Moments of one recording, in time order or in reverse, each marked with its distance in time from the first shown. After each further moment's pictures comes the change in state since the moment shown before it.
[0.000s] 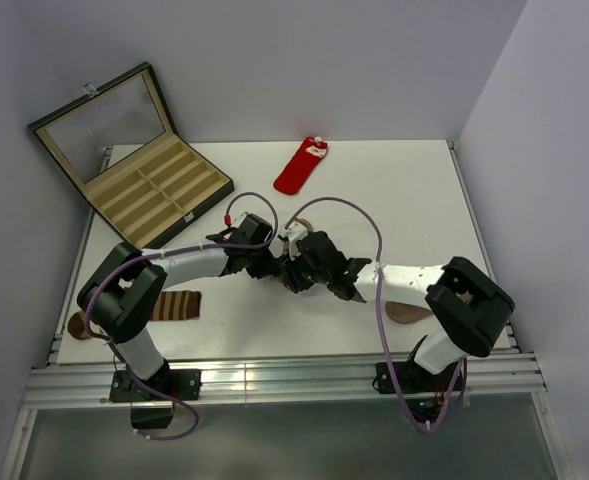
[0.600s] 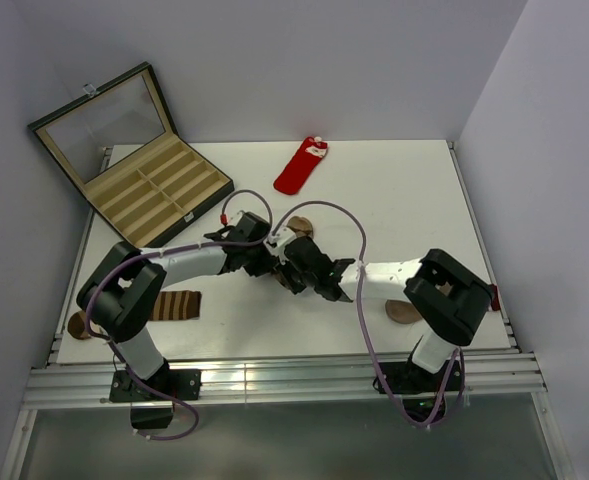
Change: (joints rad) left arm 0.014 0.002 0.003 -0.005 -0.010 -0.012; right arm 0.068 0.134 0.061 -0.024 0.128 -0.029
